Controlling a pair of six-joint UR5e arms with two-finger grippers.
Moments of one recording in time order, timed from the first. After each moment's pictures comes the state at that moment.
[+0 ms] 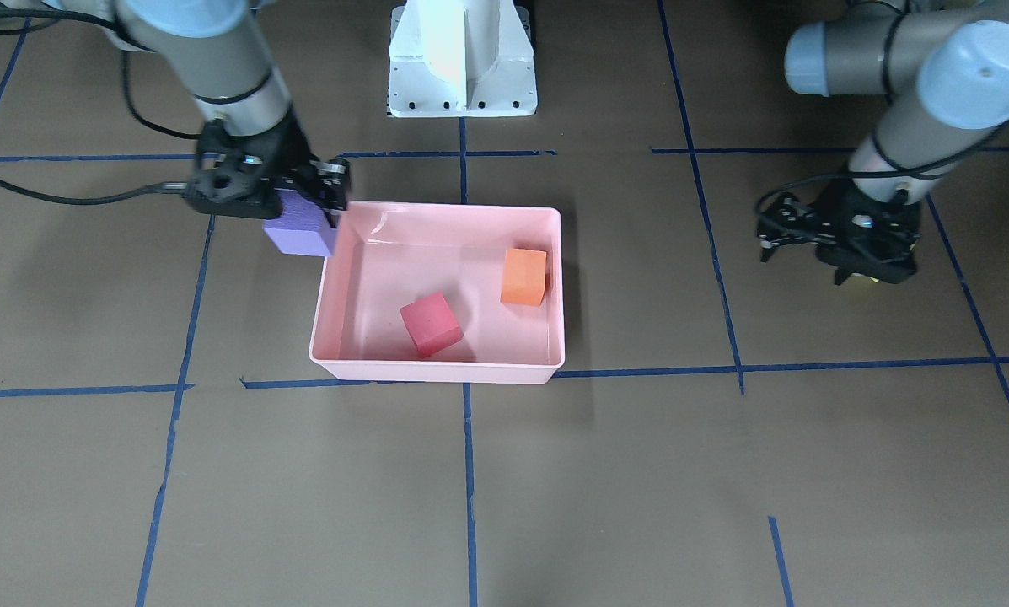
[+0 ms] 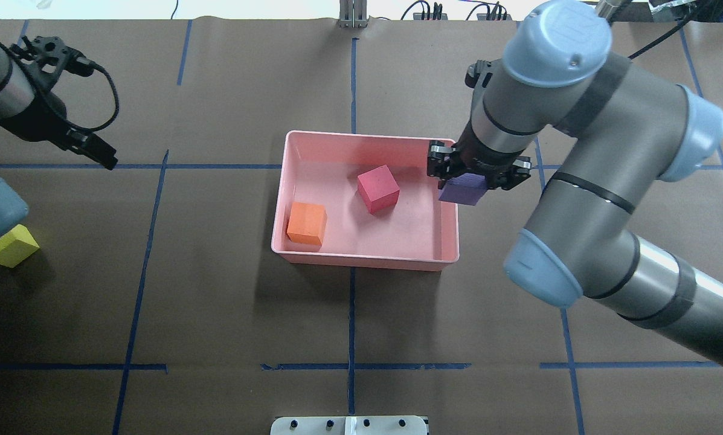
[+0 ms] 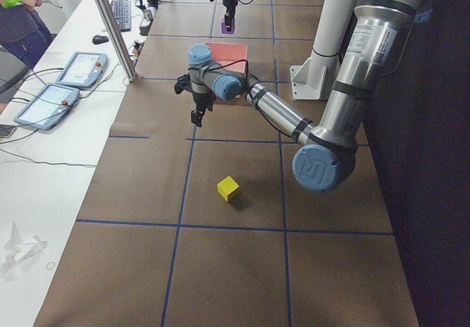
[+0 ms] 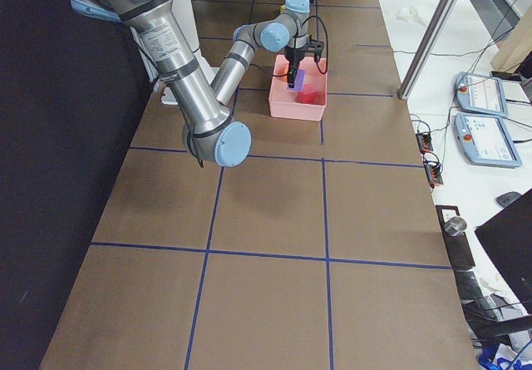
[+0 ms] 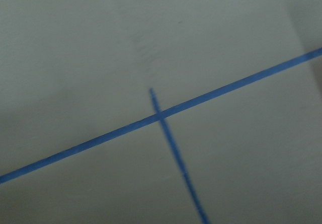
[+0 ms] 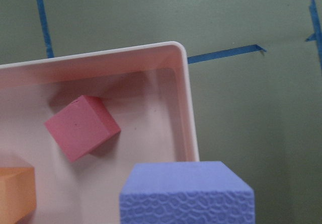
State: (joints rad) left arm -1.04 -1.82 -1.85 -1.59 -2.21 -0.32; right arm 0.70 -0.92 1.90 -1.86 2.02 1.26
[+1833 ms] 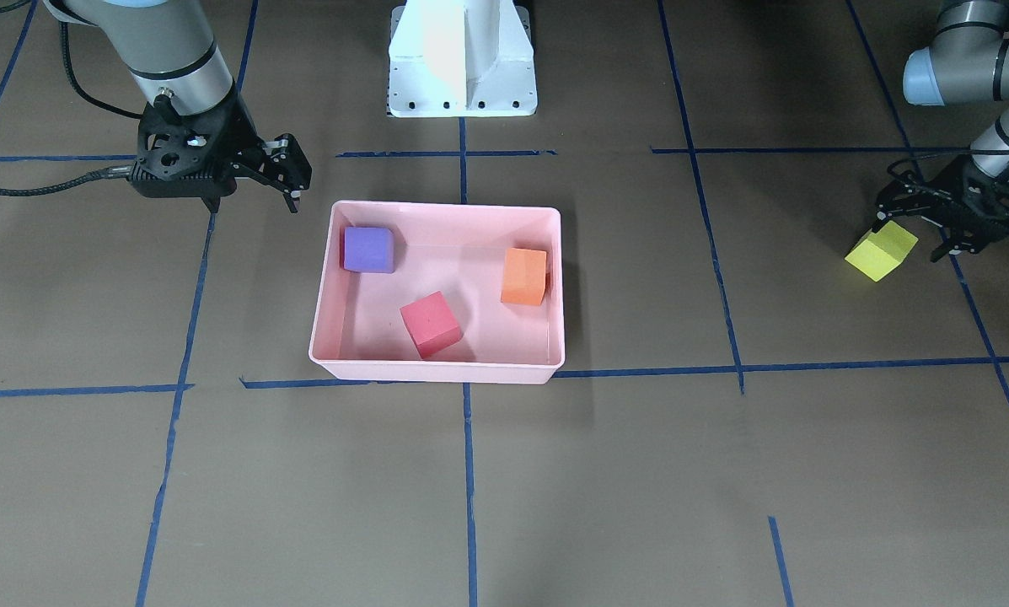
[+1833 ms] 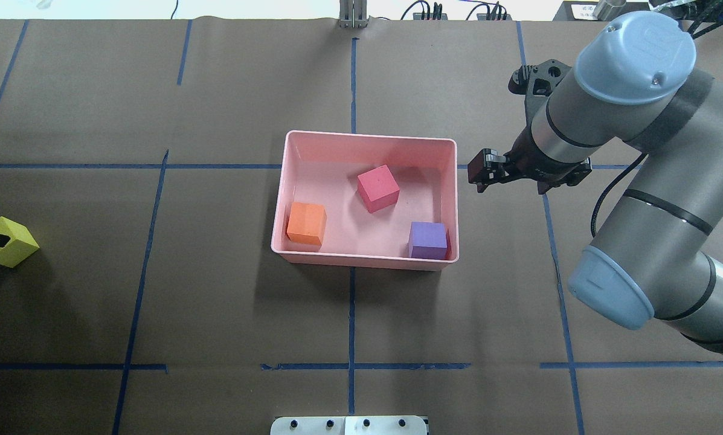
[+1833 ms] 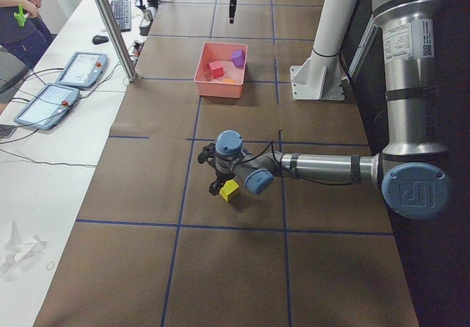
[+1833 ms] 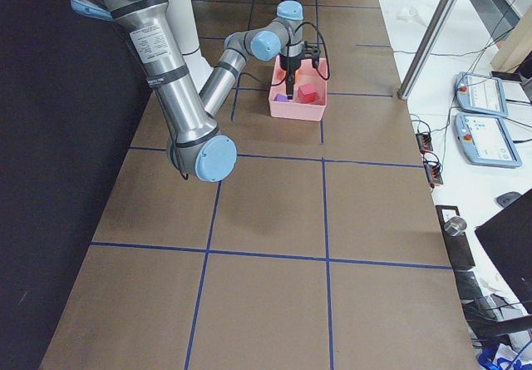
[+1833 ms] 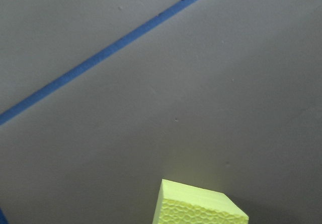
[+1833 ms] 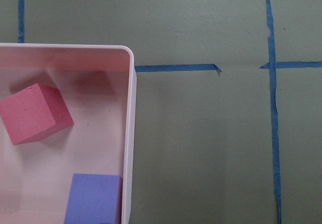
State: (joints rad) left arm -1.05 -1.42 -1.63 -2.29 -2.23 -0.17; right arm 0.76 -1.11 2.07 -1.86 2.01 1.04
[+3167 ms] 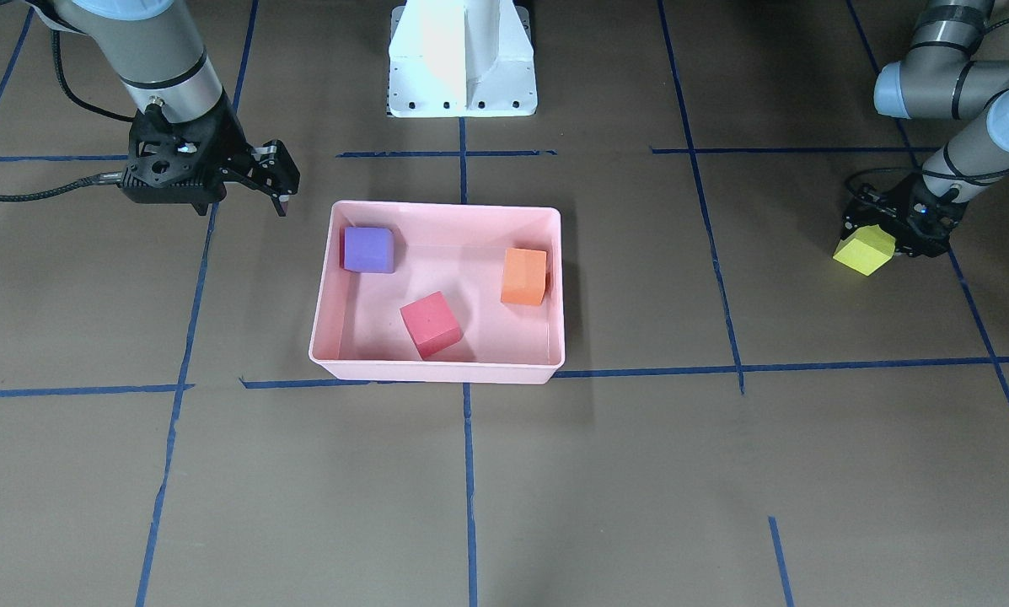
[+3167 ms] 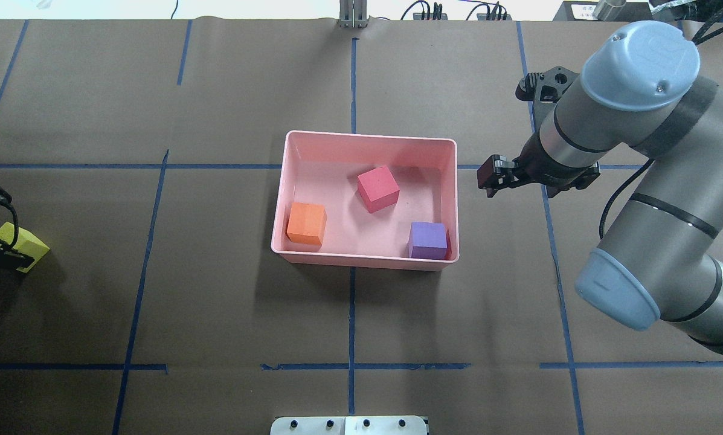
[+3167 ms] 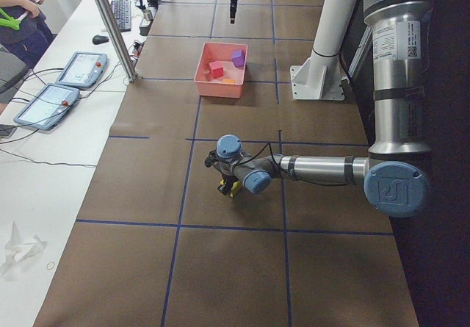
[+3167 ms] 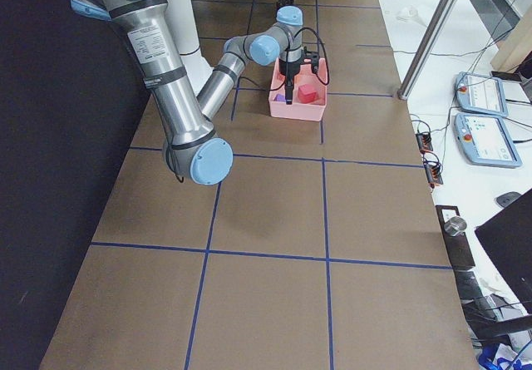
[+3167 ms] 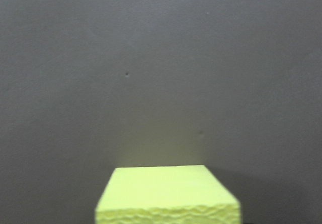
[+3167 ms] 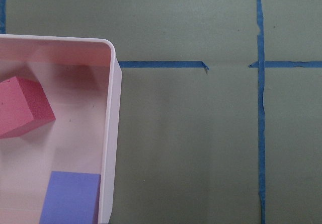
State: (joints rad) left arm -0.95 -1.46 -1.57 -2.26 -2.25 -0.18; right arm 0.78 -1.14 2.06 -1.86 2.02 0.97
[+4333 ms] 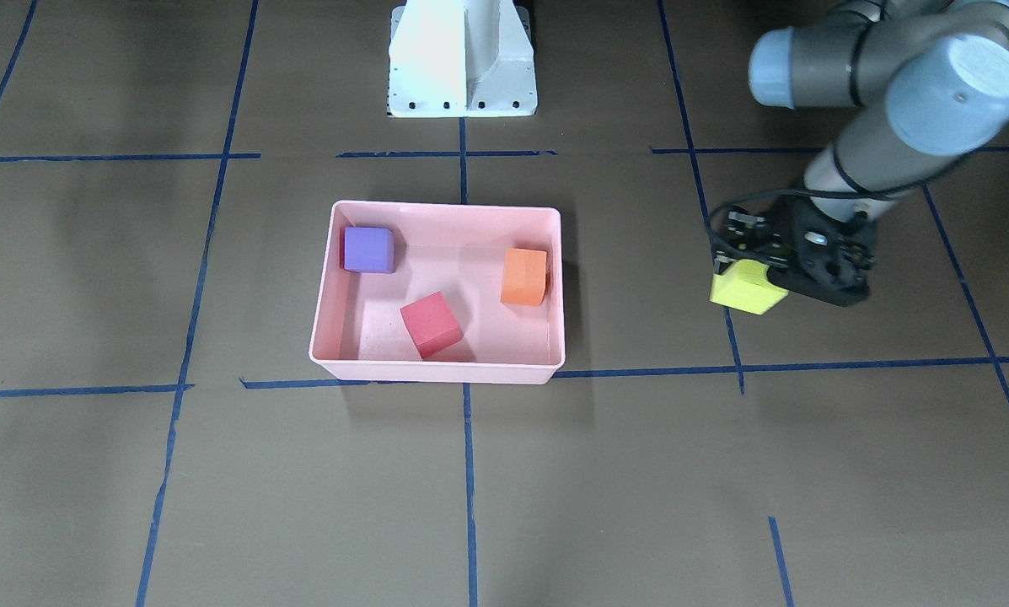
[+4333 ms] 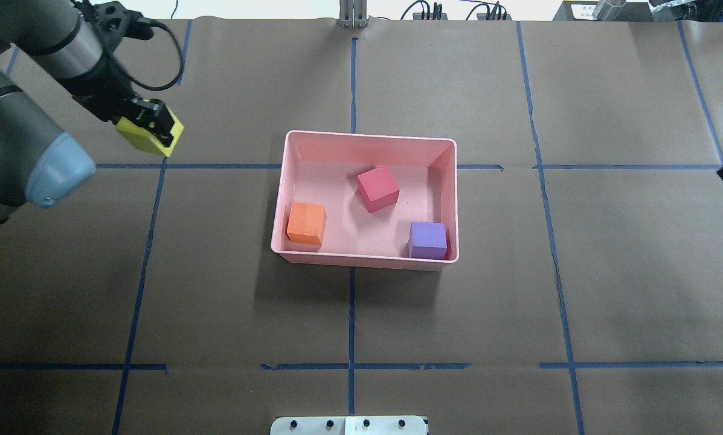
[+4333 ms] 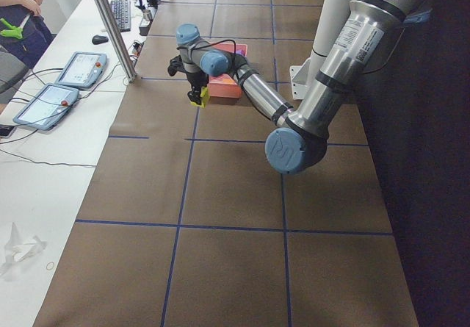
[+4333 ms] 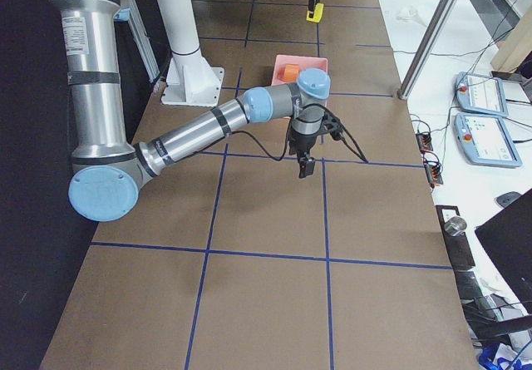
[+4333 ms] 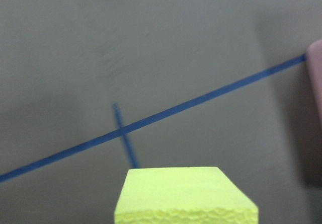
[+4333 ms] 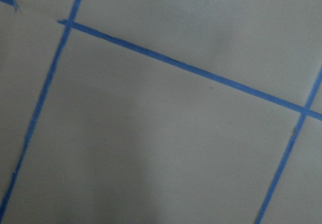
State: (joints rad) left arm -0.96 -2.13 -1.79 -1.41 -2.28 -0.60; right arm 1.31 -1.56 2.01 -1.86 2.26 -0.06
